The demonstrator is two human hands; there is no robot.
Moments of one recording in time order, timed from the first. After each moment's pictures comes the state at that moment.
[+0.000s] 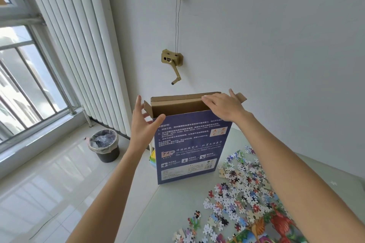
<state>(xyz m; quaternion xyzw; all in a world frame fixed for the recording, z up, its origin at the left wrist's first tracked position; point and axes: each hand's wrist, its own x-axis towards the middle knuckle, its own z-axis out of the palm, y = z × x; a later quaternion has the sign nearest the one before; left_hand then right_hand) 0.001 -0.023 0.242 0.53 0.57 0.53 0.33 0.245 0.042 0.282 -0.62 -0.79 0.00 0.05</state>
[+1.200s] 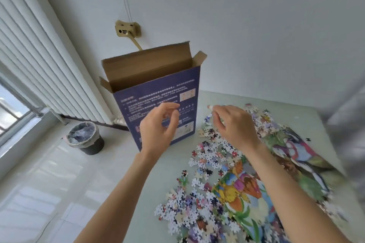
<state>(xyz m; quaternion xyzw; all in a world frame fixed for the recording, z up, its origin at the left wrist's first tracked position) 0.091 -0.107 0.220 0.75 0.43 0.48 0.18 0.302 -0.145 0.210 -0.58 -0.76 -0.10 0.29</state>
